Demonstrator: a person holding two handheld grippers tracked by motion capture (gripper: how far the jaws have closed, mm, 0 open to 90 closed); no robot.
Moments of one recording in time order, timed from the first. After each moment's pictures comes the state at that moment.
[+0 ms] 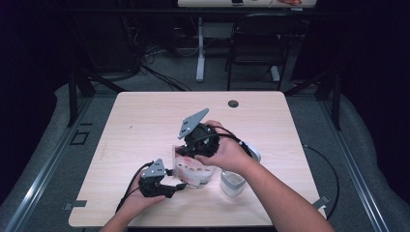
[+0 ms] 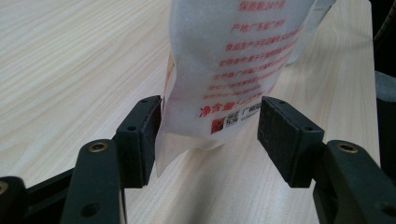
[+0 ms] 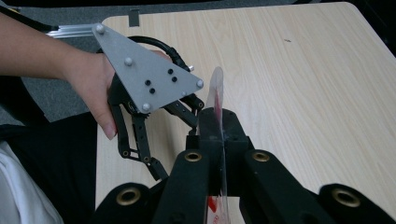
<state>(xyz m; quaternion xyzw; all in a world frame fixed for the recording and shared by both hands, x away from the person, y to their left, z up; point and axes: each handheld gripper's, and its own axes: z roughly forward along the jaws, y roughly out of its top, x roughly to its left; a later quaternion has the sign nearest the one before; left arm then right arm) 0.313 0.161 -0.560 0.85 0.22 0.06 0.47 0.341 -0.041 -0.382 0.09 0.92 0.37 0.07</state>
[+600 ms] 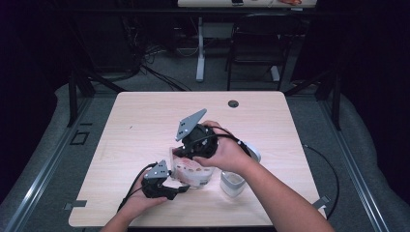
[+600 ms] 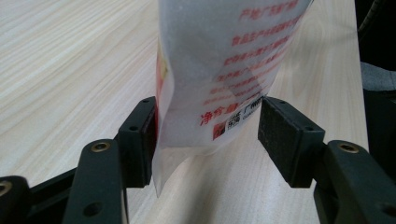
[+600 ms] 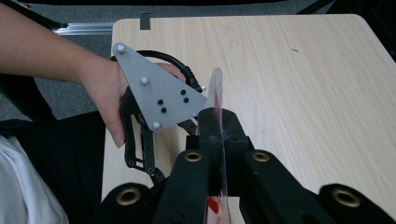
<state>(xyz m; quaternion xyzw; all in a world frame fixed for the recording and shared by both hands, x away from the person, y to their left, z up) 0.312 0.155 -0.562 0.86 0.20 0.04 0.47 0.335 -0.037 -0.375 0.07 0.92 0.37 0.07</state>
